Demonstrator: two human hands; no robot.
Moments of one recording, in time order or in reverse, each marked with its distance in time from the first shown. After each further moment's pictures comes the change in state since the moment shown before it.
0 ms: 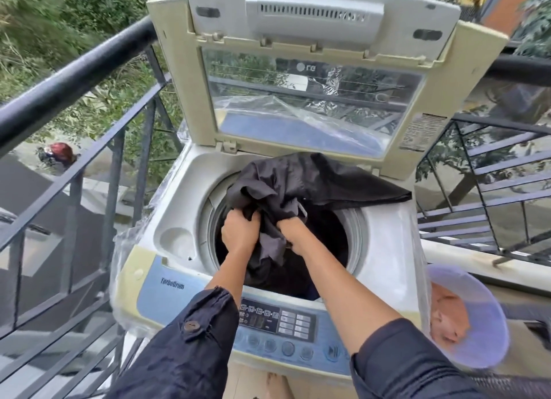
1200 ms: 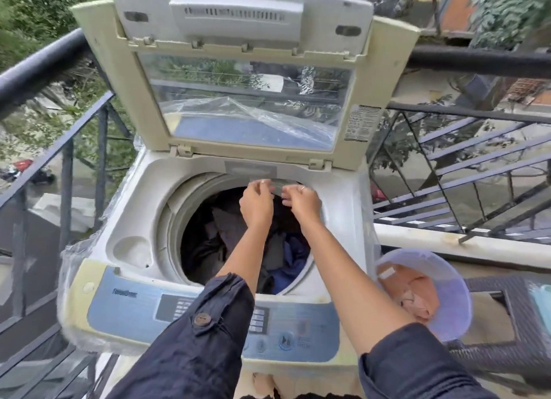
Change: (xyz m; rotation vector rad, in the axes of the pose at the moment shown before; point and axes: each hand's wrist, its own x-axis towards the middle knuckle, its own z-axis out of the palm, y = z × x) left_hand -0.033 0.095 0.077 -0.438 -0.088 0.087; right_hand -0.010 0.028 -0.094 0.429 0.401 -0.195
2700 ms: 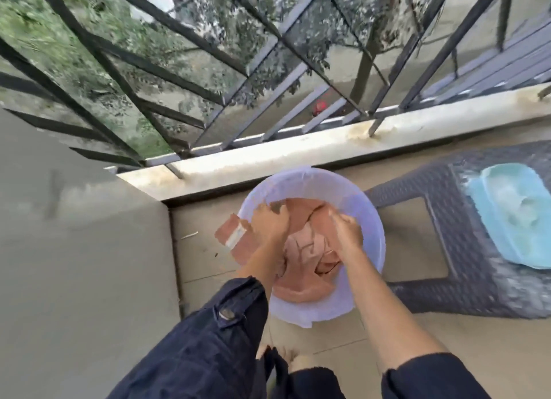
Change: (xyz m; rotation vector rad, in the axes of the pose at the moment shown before) left_hand -0.107 -0.325 0.634 0.552 -0.529 -0.130; right_hand 0.264 0.539 -0.458 0.121 0.499 0.527
